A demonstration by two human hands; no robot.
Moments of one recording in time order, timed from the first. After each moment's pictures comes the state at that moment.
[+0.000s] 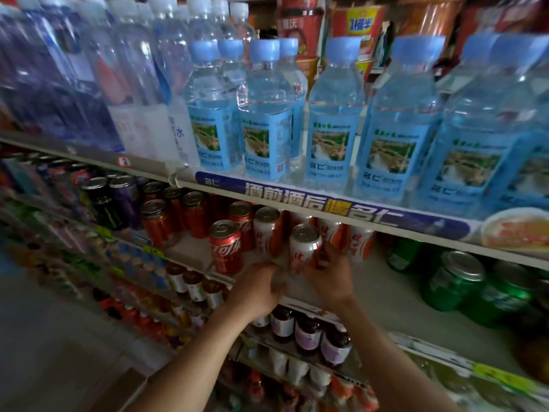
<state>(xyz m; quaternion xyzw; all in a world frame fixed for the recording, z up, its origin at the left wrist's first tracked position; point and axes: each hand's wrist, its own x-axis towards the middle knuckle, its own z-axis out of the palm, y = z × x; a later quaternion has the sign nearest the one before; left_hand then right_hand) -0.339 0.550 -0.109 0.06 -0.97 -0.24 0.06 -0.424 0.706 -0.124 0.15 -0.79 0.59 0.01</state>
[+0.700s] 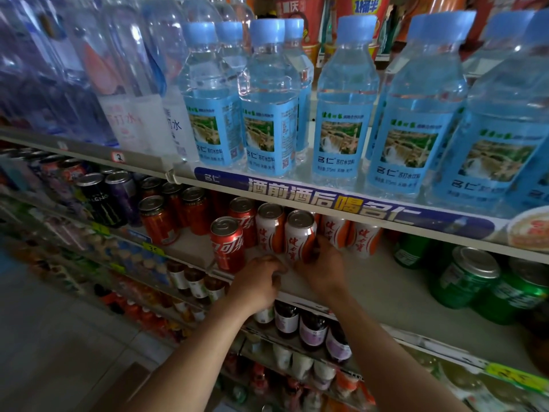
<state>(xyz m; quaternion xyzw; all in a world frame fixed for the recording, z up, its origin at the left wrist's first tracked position) -0.354 0.534 -0.122 0.04 -0.97 -0.24 0.05 -0.437 0.679 -0.133 0.13 -0.85 0.50 0.01</state>
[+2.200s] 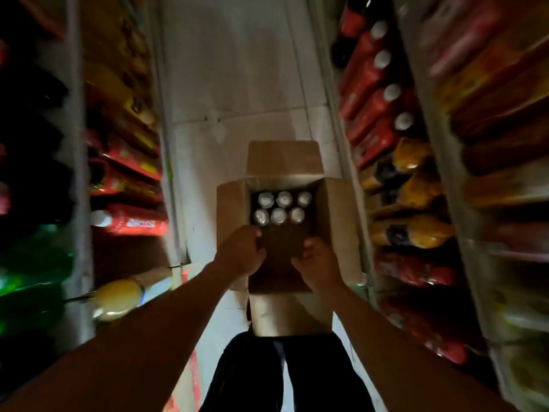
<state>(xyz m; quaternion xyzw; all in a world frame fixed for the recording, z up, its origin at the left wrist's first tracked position) 0.025 0.237 -0.659 0.63 -0.64 -0.42 -0.10 -0.148 0.298 -0.690 0.37 -0.78 0.12 -0.49</state>
